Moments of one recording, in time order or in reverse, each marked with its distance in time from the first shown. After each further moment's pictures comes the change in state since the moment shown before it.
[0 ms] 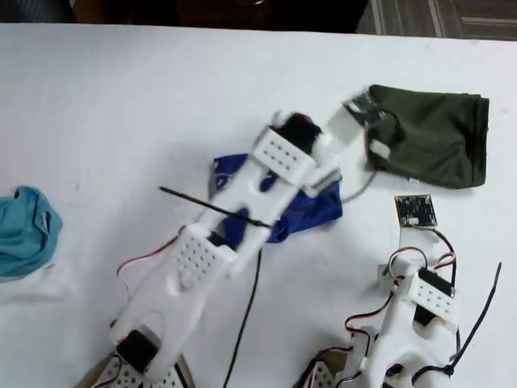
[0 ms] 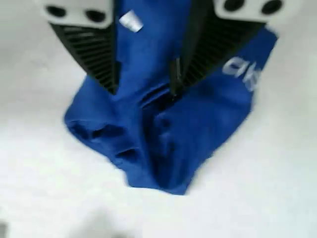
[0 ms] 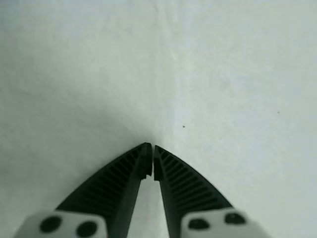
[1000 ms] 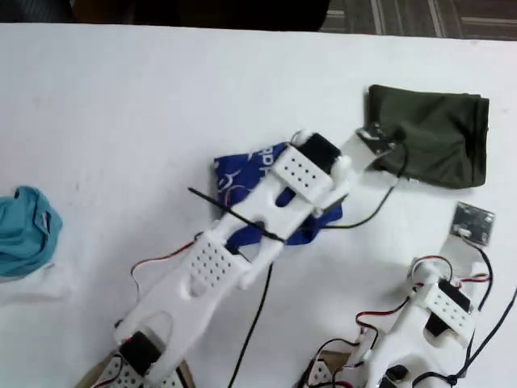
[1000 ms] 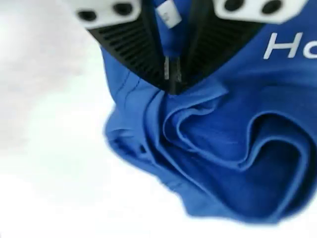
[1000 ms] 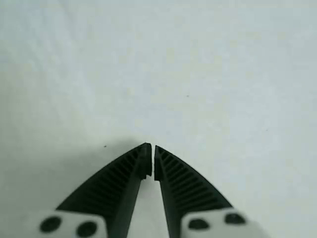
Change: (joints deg) left arm 7.9 6.7 0.0 1.3 2.5; right arm 11.5 0.0 0.0 -9.1 -14.6
